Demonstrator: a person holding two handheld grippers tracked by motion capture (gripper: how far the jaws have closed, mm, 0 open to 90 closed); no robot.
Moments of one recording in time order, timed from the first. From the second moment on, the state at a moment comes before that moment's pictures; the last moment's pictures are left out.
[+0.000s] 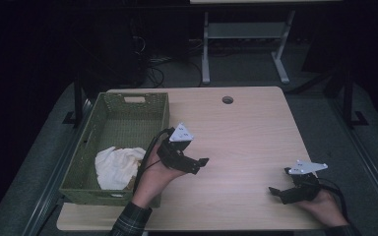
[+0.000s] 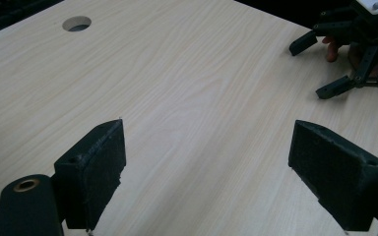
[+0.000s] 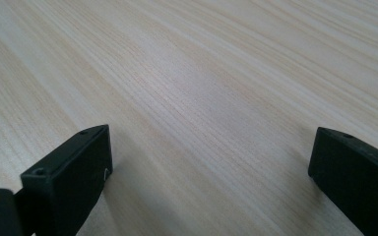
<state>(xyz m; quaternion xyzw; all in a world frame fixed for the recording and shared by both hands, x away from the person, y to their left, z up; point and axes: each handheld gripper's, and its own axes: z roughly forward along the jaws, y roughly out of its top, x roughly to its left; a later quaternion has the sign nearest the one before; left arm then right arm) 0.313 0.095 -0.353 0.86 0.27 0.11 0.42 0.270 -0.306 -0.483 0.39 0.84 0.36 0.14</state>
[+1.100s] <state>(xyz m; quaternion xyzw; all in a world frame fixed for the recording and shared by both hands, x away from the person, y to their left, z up) 0.316 0.174 -0.338 0.83 0.33 0.16 0.41 0.270 -0.306 -0.483 0.39 0.84 0.36 0.14</state>
